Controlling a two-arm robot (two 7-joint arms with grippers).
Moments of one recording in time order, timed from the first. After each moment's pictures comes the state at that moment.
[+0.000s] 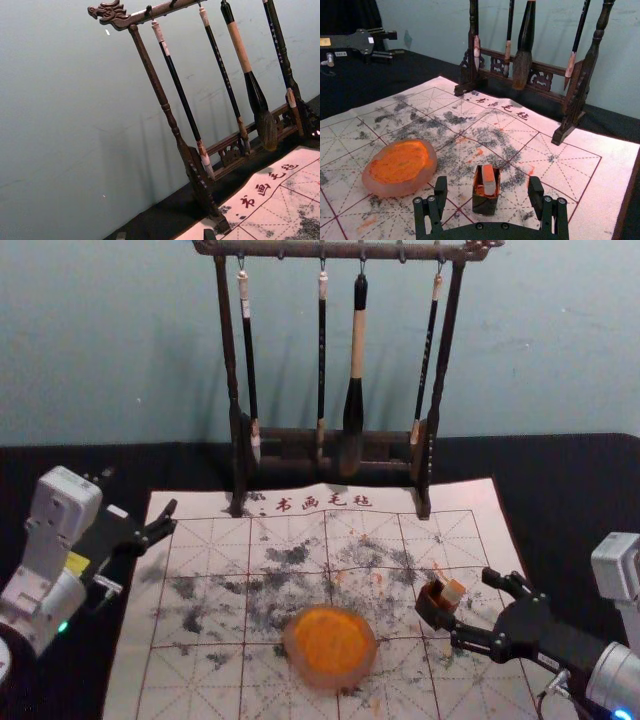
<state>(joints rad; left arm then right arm) -0.20 0.60 0.45 -1.41 -0.25 -0.12 0.03 0.00 0.61 -0.35 -1.53 0.48 -0.05 0.46</state>
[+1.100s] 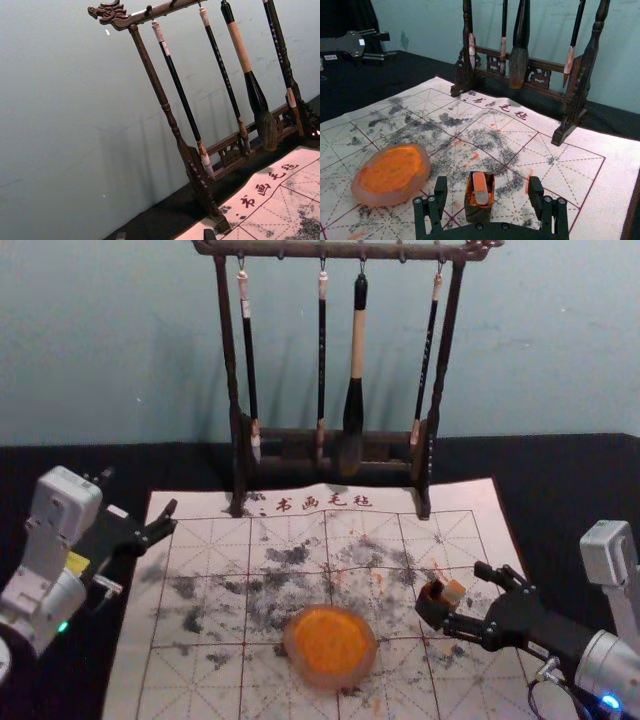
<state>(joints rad) -0.20 0.60 0.45 -1.41 -0.25 -0.12 0.03 0.05 0.54 -0.32 -1.46 0.46 -0.01 0.51</state>
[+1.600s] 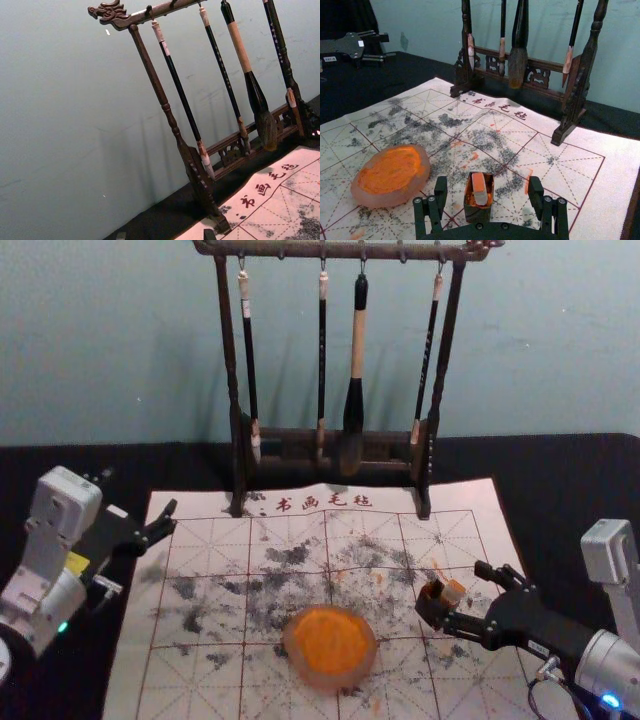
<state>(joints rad) -0.20 0.60 0.45 -1.41 -0.25 -0.12 0.03 0.05 0.54 -0.32 -1.46 0.46 -0.01 0.51</state>
